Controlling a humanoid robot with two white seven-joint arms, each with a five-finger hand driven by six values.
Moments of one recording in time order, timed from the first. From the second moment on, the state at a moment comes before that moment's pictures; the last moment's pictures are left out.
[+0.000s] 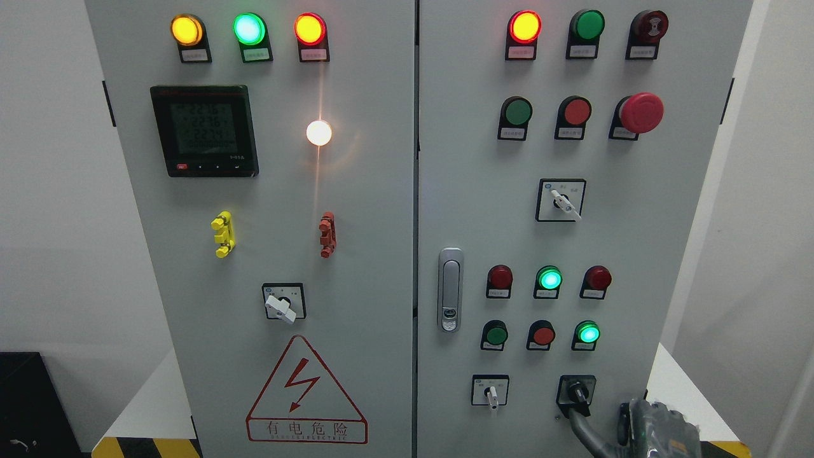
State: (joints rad) left arm 0.04 -0.10 -0.07 -0.08 0.08 -0.11 0.18; right arm -0.24 0.00 -0.07 -1.59 1.17 0.29 -0.03
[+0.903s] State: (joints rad) left arm 0.04 -0.10 -0.07 -0.08 0.08 -0.11 0.18; right arm -0.24 0.00 -0.08 -1.60 1.16 0.28 -0.03
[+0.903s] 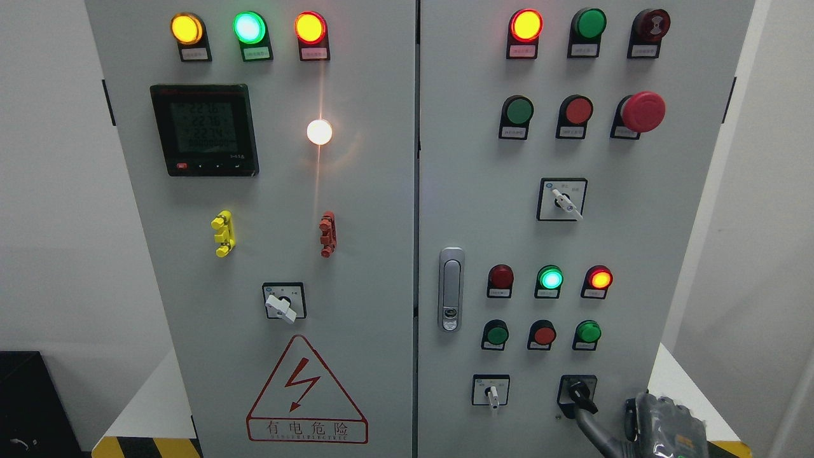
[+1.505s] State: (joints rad) left arm 0.04 -0.10 -0.07 -0.08 0.08 -0.11 0.18; right arm -0.24 0.00 -0.09 -1.60 1.15 0.28 -0.03
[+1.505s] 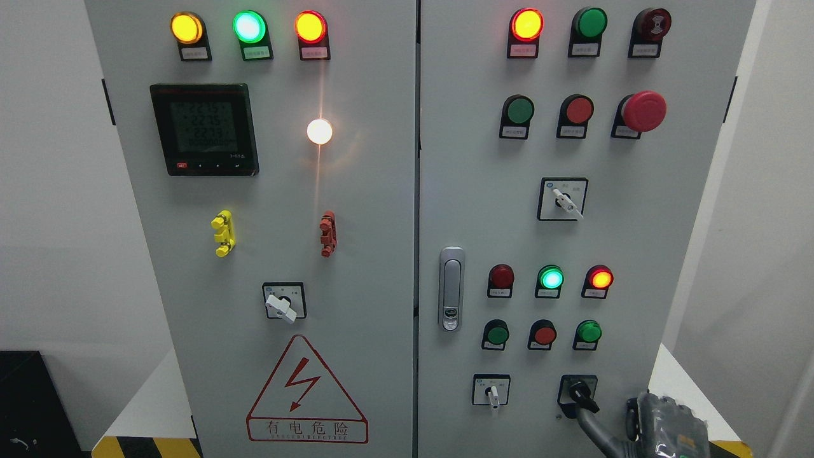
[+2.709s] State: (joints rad) left arm 0.04 -0.10 -0.07 -0.08 0.08 -0.11 0.18; right arm -0.22 0.00 -0.03 -1.62 1.15 0.28 -0.05
